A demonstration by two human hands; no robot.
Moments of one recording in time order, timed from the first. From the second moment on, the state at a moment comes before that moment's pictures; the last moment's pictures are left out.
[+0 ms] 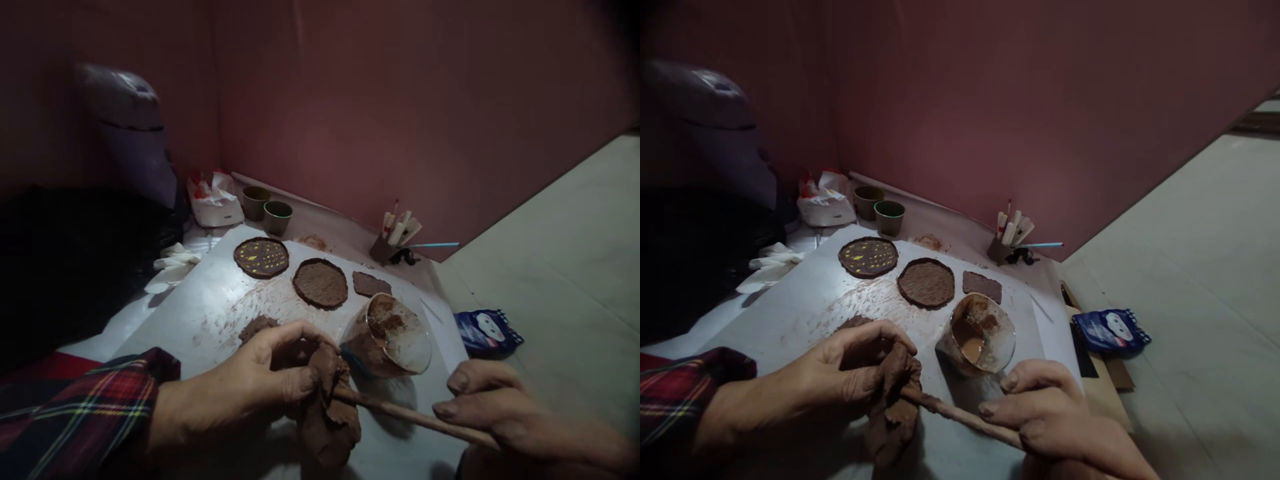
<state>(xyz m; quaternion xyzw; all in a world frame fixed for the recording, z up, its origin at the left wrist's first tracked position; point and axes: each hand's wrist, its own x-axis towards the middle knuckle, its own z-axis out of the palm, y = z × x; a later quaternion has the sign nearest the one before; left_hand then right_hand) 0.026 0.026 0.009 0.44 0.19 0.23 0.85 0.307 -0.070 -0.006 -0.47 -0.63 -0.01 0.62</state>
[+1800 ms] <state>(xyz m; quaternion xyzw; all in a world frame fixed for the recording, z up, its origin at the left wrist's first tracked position) 0.007 -0.012 0.014 0.54 0.16 0.40 0.72 0.228 -0.089 -0.014 -0.54 -0.58 -0.13 0.59</state>
